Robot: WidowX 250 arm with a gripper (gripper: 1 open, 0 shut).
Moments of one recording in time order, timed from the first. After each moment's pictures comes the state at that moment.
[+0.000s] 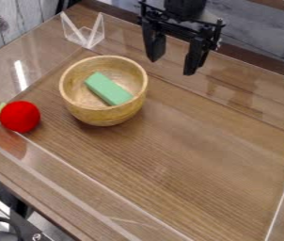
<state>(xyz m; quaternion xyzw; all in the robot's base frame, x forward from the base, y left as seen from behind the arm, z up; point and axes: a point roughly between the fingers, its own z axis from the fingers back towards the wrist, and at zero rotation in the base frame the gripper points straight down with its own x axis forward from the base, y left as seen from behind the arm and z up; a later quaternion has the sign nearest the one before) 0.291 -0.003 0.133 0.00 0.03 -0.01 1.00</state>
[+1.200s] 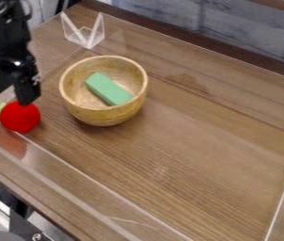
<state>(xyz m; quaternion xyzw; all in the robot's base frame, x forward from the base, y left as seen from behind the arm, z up) 0.170 0.151 0.097 -0.01 0.00 0.03 1.00</state>
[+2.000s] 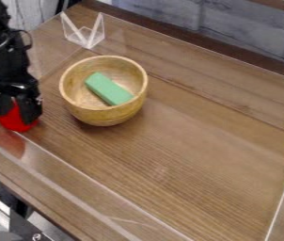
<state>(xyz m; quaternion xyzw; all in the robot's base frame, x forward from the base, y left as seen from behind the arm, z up) 0.170 0.166 0.056 -0.03 0.01 0.09 1.00</state>
